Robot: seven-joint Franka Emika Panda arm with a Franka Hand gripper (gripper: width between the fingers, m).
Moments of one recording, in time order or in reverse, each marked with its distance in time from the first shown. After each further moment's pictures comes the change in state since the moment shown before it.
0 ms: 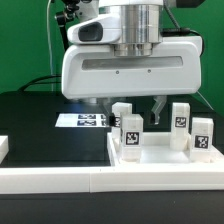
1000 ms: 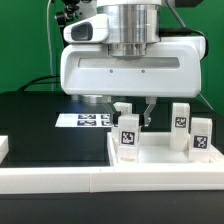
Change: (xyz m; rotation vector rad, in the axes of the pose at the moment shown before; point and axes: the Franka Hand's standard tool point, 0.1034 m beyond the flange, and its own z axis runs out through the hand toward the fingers) arm 0.000 0.003 0.000 0.003 -0.001 0.432
